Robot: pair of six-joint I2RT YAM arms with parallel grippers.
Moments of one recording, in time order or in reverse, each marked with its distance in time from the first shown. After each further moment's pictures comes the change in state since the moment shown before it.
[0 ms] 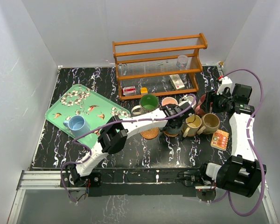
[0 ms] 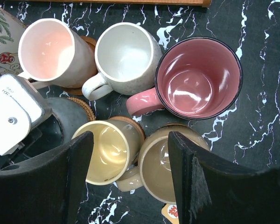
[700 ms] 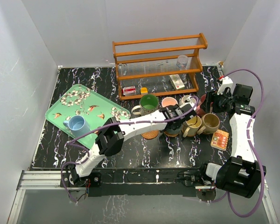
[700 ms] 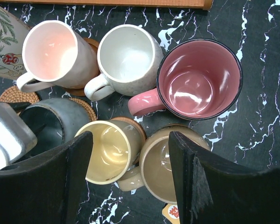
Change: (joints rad) left arm -0.034 -0.053 -0.026 0.010 -0.019 0.057; right arm -0.007 -0.010 0.000 0.000 -0.014 0.000
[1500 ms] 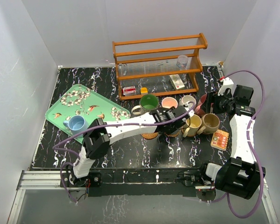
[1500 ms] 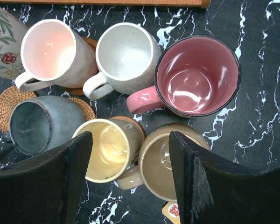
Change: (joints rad) left arm -0.022 -0.202 -0.237 0.084 0.077 0.148; right arm -0.012 -0.013 -0.008 0.002 -0.005 0.000
